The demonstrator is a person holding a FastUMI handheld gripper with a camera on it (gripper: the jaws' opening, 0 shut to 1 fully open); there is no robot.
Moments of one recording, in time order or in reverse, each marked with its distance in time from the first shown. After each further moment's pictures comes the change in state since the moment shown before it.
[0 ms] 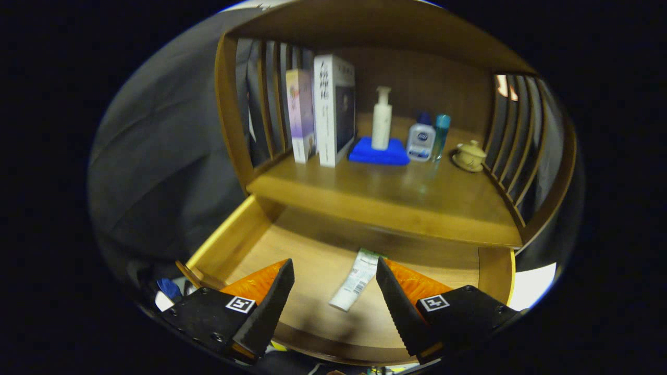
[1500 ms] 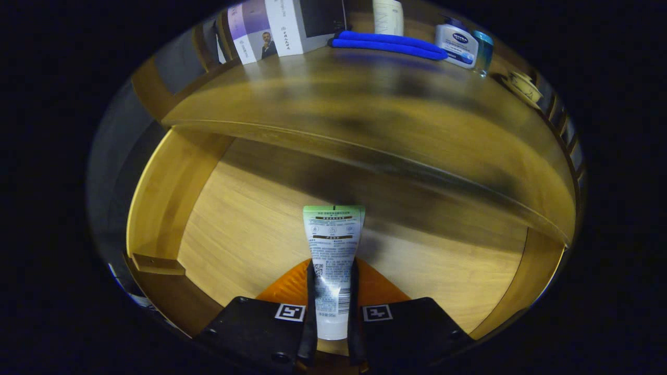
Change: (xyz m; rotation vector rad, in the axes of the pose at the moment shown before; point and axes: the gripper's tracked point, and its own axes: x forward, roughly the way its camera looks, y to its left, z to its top) arm 0.101 -0.021 -0.069 0.111 0.433 0.082
